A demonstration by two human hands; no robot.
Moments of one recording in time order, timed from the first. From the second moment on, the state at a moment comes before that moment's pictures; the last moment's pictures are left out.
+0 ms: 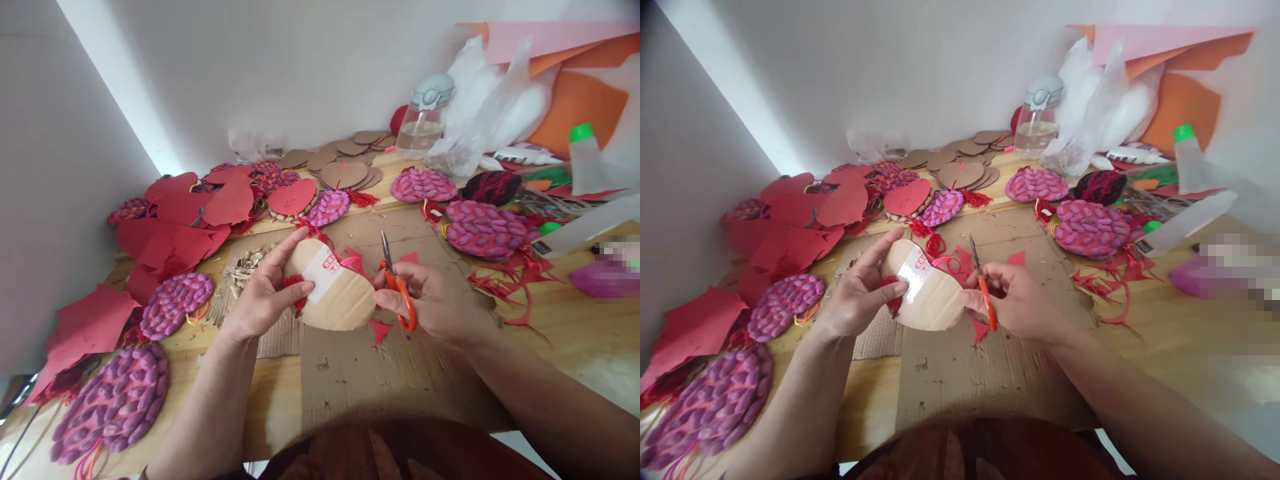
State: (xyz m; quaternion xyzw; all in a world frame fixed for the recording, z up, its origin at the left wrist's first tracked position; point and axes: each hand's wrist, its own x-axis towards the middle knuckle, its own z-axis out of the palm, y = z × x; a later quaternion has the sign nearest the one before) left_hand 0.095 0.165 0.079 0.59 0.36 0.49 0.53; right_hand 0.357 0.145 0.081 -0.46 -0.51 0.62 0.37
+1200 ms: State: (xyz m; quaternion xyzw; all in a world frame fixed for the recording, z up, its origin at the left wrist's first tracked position) left_hand 0.109 0.187 0.039 0.35 0.48 0.63 0.50; right_hand 0.362 0.173 0.049 -0.47 -0.40 0.52 0.59
